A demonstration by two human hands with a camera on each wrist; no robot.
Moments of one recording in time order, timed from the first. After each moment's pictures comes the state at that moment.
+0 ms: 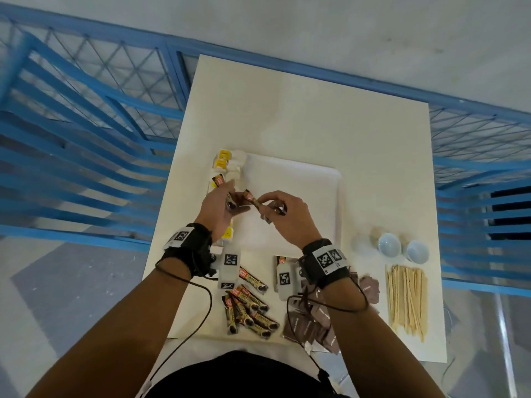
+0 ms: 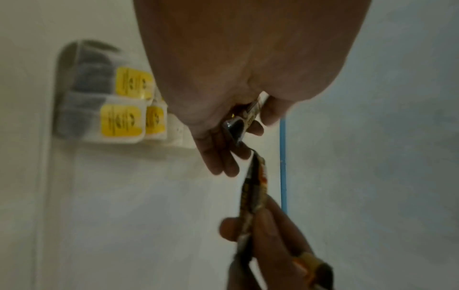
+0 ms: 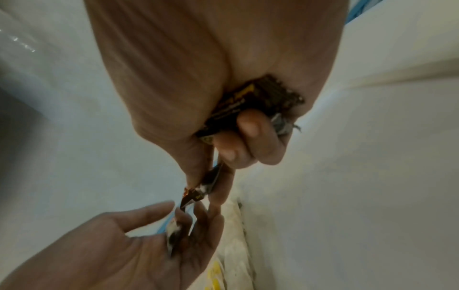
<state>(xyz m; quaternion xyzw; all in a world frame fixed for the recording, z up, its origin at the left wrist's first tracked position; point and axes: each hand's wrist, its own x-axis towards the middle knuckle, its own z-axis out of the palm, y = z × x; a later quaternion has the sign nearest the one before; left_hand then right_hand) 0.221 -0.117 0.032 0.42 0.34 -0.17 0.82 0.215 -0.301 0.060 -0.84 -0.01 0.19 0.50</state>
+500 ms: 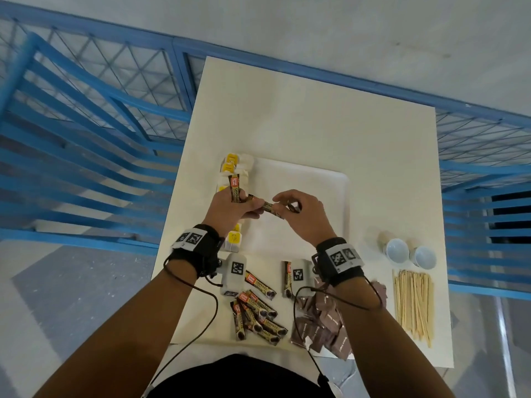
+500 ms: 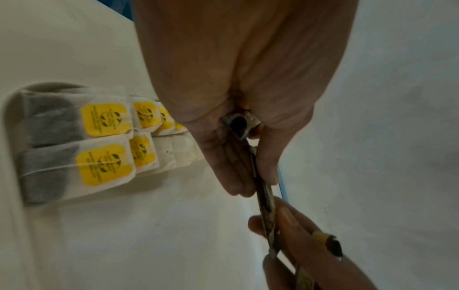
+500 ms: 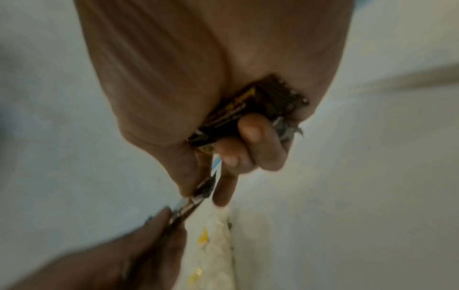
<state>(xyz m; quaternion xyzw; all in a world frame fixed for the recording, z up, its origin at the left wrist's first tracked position) 0.223 -0.105 0.041 0.60 0.21 -0.20 0.75 0.234 -0.307 0.056 -0.88 0.00 0.17 0.45</state>
